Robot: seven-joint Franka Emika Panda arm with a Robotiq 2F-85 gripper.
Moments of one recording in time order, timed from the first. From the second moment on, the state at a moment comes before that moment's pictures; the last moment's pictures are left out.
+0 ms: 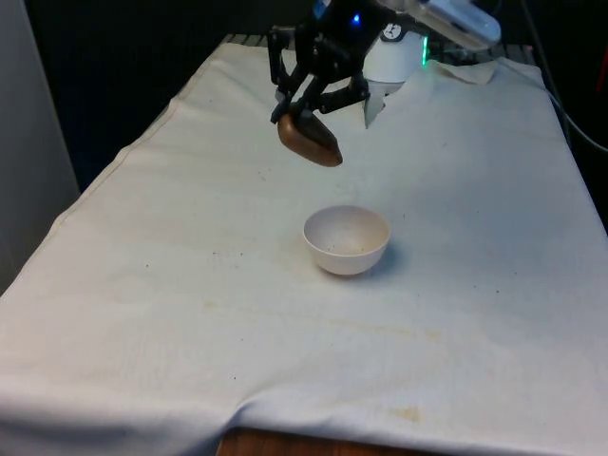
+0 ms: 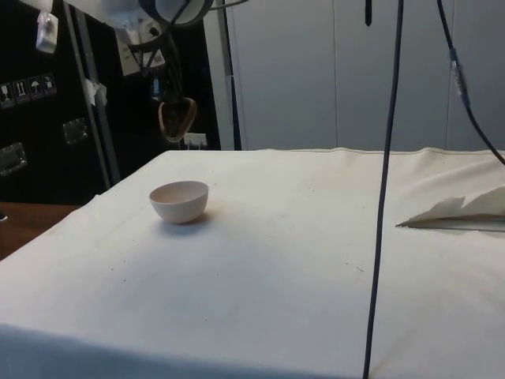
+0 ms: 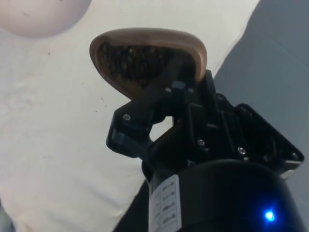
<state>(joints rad) 0.09 0.47 -0.08 -1.64 -0.66 2.05 0.24</state>
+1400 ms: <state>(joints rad) 0.09 0.51 0.06 -1.63 -1.00 1.88 0.45</state>
